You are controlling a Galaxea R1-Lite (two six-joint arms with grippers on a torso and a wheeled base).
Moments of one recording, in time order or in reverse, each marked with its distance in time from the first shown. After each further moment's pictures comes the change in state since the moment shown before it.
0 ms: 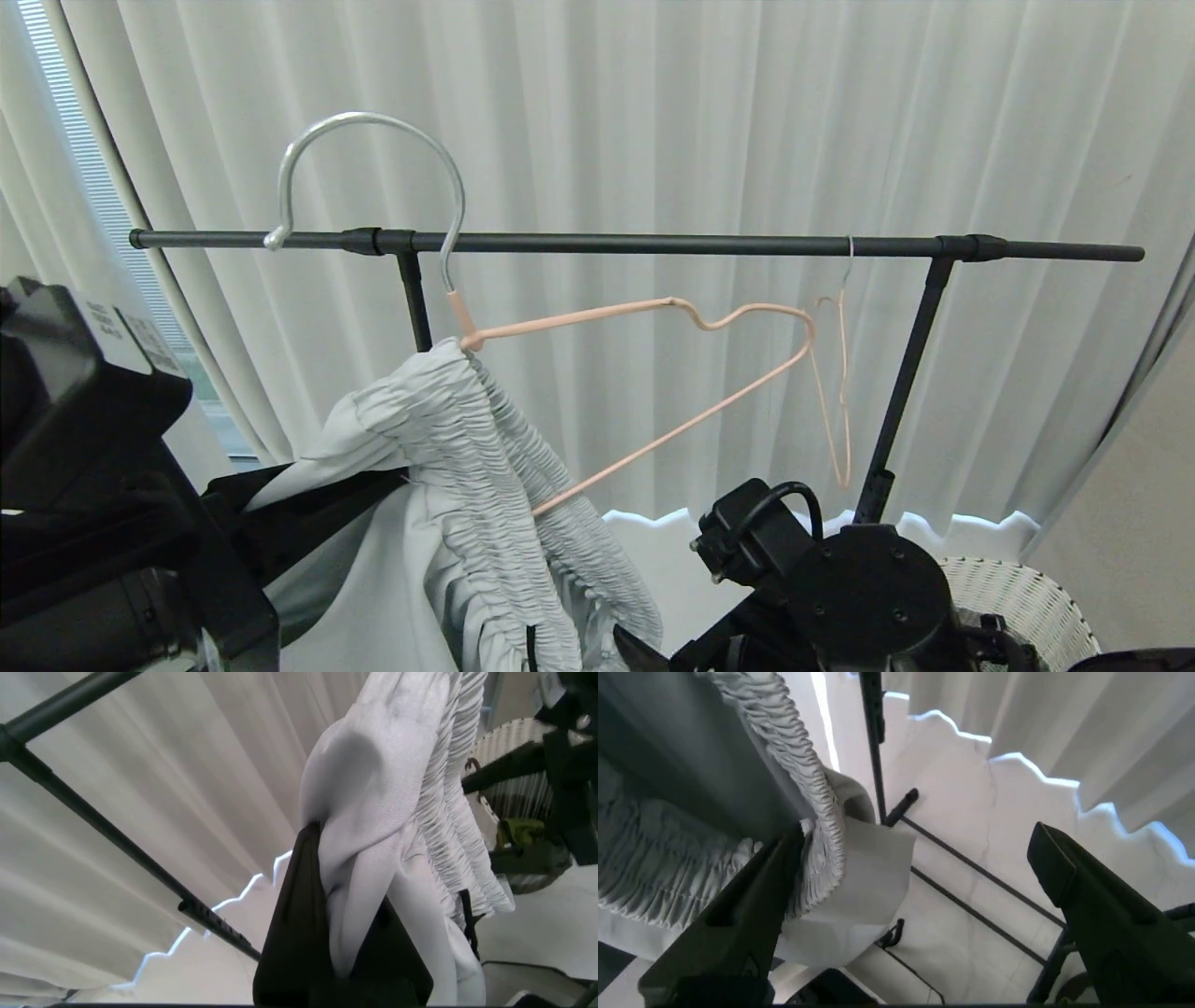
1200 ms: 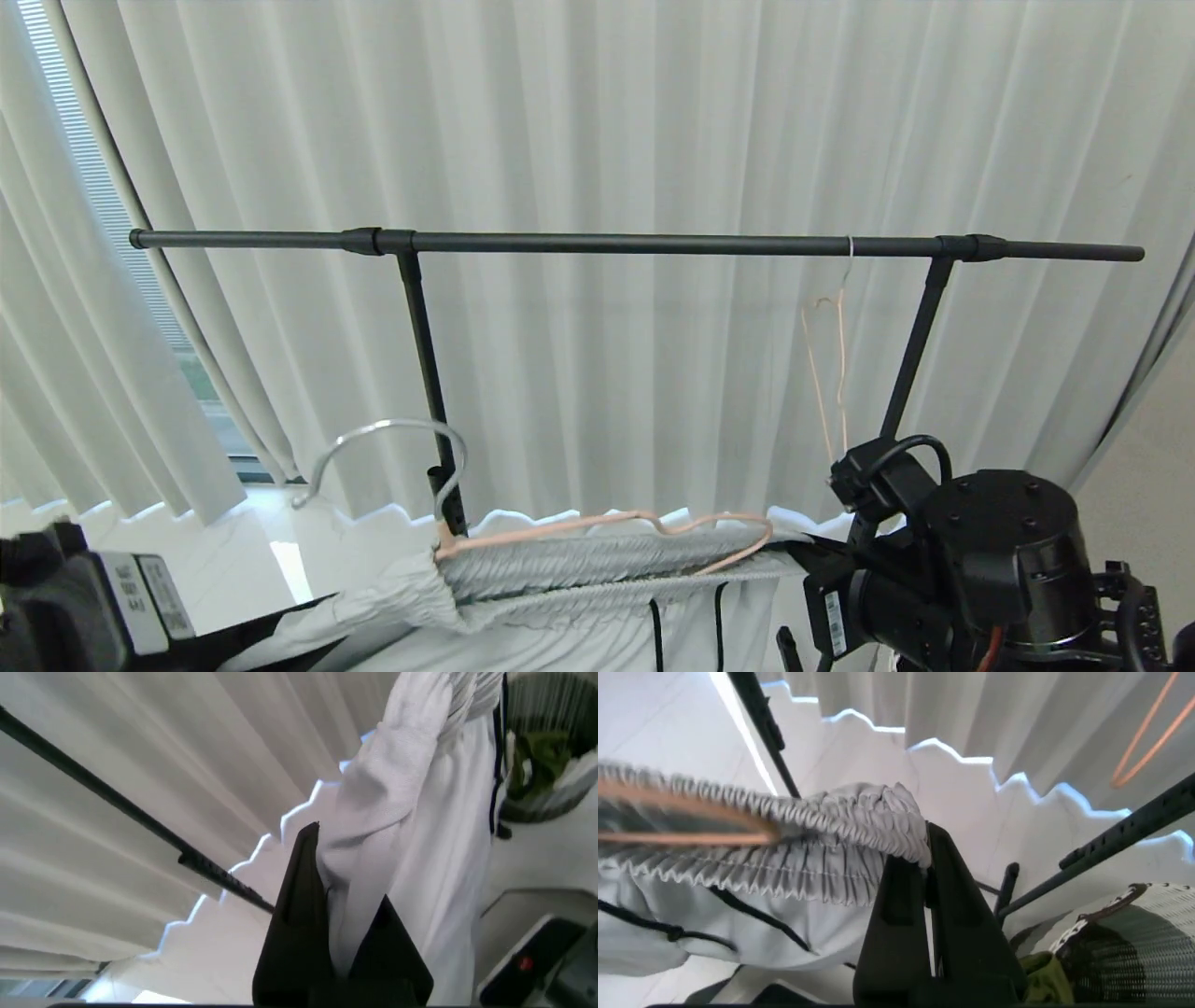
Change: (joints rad) left arm -0.002 -0.139 0.281 -0.001 -0.015 0.077; right arm -0.256 -0.149 0.164 0.001 -0.009 -0.056
